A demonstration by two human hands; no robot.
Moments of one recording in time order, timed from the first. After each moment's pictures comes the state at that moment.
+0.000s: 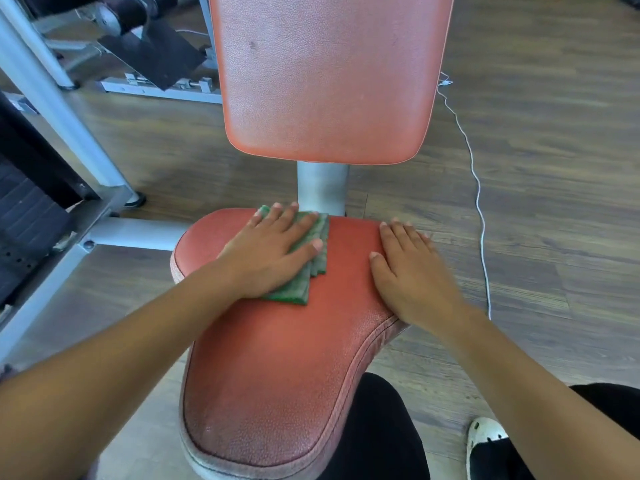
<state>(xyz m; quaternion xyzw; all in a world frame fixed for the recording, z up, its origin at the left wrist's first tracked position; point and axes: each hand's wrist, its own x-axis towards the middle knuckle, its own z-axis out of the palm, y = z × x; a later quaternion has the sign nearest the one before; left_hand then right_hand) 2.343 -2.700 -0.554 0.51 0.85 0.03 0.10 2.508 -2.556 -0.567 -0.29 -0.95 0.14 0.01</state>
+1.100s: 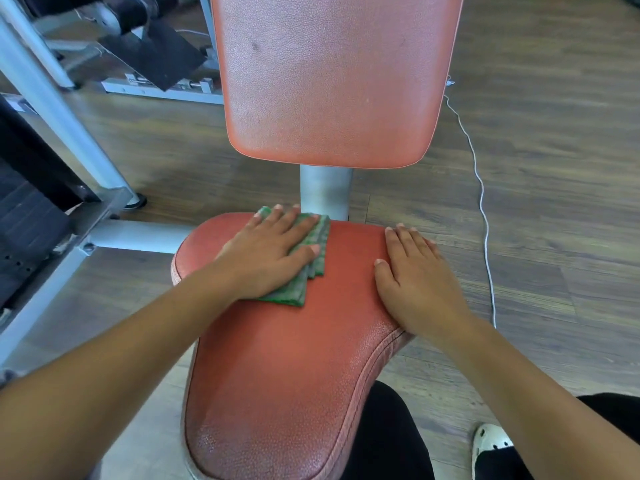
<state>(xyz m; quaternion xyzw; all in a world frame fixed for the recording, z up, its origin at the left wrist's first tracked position) 2.325 -2.697 -0.562 0.53 0.85 0.02 0.09 2.505 -2.558 -0.568 -0.30 -0.95 0.13 0.01</state>
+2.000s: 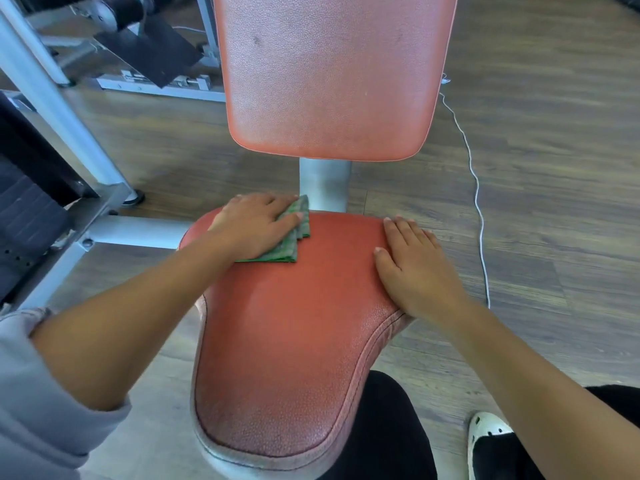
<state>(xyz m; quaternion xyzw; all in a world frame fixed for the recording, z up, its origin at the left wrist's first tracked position) 2.285 -2.689 -0.569 0.48 0.87 0.04 0.07 2.507 -2.554 -0.570 -0.29 -0.95 0.15 0.02</state>
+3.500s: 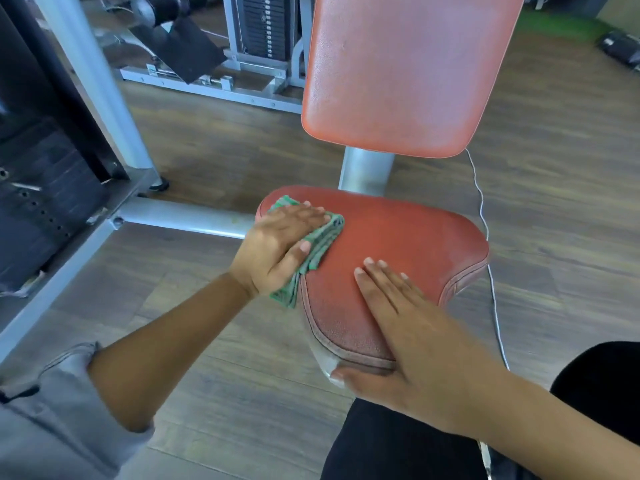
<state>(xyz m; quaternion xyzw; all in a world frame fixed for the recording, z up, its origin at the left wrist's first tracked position) 2.316 -2.816 -0.590 0.64 0.69 0.33 -0.05 2.553 -2.728 -0.519 -0.10 -0.99 0.12 -0.06</state>
